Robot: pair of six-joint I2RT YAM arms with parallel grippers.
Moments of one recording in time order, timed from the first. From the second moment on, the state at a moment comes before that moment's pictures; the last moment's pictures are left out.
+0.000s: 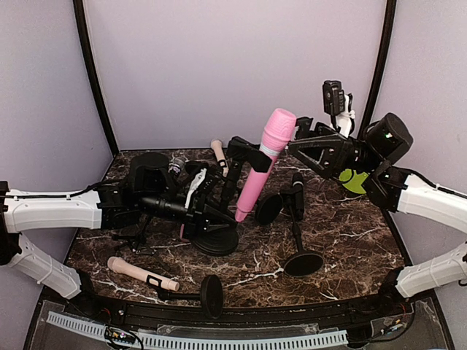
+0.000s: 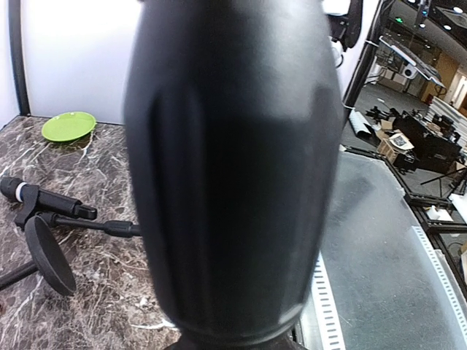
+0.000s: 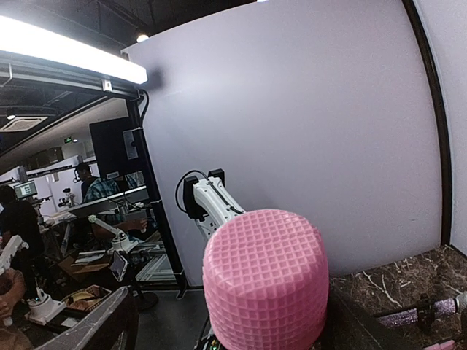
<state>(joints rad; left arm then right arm) -0.94 1.32 0.88 0.13 0.68 -0.03 0.76 1.17 0.95 0.69 -0.89 0.60</state>
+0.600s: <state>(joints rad) -0.94 1.31 0.88 0.13 0.68 -0.02 0.72 1.12 0.89 0.58 -0.71 0.56</state>
